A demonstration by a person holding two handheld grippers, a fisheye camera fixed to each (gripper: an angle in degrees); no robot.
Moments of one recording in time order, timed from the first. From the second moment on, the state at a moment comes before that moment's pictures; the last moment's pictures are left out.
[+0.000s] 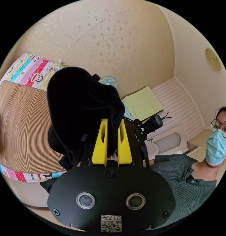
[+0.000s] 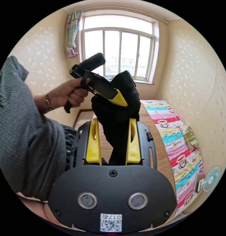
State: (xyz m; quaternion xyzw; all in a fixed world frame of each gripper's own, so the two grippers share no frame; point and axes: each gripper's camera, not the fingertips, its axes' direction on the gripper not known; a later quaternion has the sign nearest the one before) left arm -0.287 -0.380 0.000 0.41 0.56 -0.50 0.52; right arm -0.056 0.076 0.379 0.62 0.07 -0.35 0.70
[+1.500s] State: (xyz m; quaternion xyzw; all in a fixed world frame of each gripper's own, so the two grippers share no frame) left arm -0.557 -0.219 -0.016 0.74 0.66 -0.11 0.11; right arm 0.193 0.394 0.165 0.89 -0.03 -0.25 0.38
